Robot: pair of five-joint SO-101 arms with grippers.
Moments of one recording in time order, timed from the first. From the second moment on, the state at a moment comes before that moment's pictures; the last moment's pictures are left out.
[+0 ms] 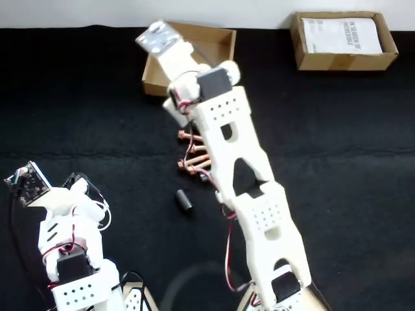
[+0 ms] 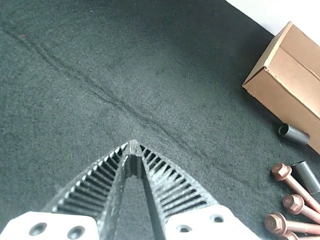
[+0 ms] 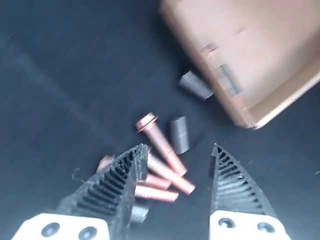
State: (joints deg) left arm -24.0 -103.3 96.1 42.9 25.4; right arm -35.1 40.4 -71.5 100.4 18.5
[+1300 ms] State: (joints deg) left arm -24.0 -103.3 96.1 42.9 25.4; right arm -34.2 13.0 2.7 80.9 60.0
